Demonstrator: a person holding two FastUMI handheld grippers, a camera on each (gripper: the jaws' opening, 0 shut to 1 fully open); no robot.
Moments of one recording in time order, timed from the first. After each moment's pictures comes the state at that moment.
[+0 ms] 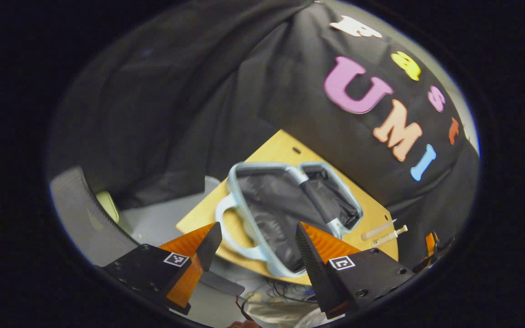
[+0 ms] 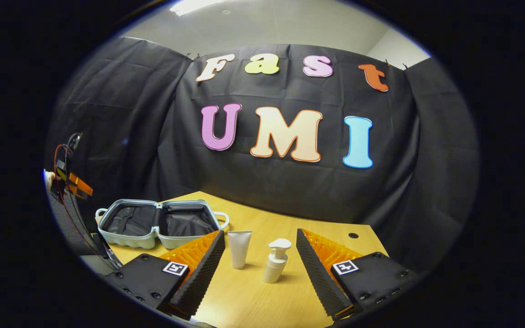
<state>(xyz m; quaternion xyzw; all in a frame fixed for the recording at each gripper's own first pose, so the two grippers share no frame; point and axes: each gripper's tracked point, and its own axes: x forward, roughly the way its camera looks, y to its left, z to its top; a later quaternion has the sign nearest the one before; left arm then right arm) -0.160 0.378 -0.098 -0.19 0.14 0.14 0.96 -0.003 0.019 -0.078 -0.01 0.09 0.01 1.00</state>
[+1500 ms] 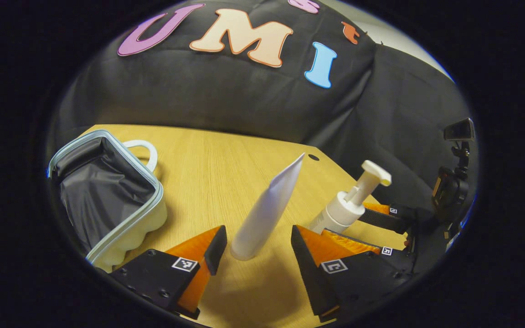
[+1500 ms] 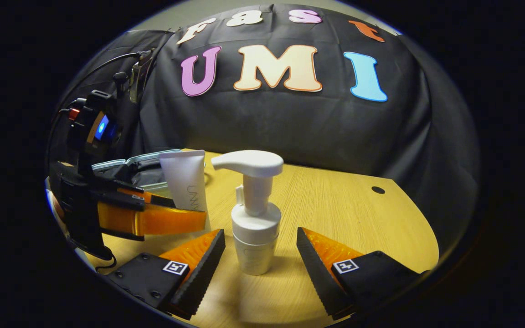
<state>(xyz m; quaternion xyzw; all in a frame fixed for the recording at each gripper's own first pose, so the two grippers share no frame) 0.162 -0.057 -0.250 -0.04 0.22 -0.16 0.96 0.099 -0.018 -0.288 0.01 0.21 0.02 0.98</state>
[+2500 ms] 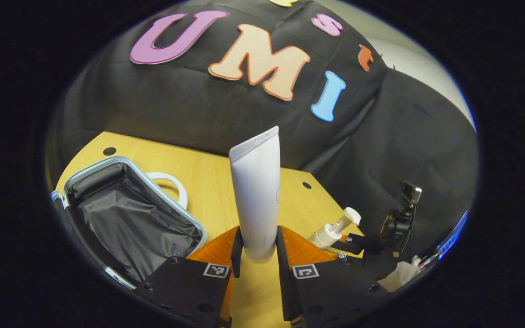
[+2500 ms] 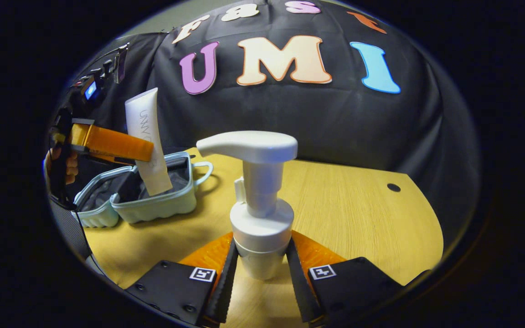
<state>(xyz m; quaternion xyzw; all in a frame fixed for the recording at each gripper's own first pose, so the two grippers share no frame) 0.135 0.023 -0.111 -0.13 0.20 -0.16 0.96 0.121 0.007 -0.252 0.02 0.23 0.07 0.97</state>
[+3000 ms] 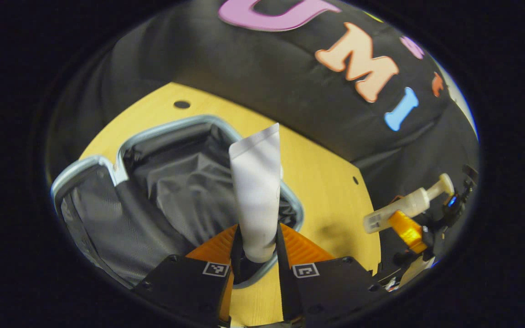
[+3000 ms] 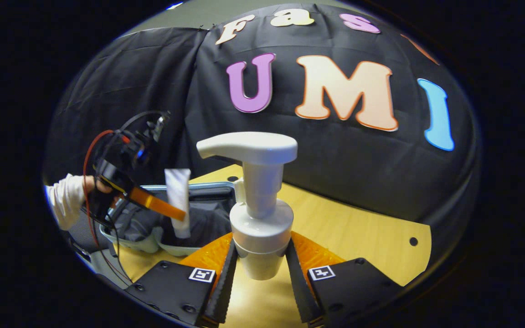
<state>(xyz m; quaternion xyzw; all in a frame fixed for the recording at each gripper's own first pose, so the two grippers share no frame) 0.124 0.179 -0.189 -0.22 0.36 -0.03 0.91 0.192 0.130 -0.145 -0.01 0.23 0.20 0.95</state>
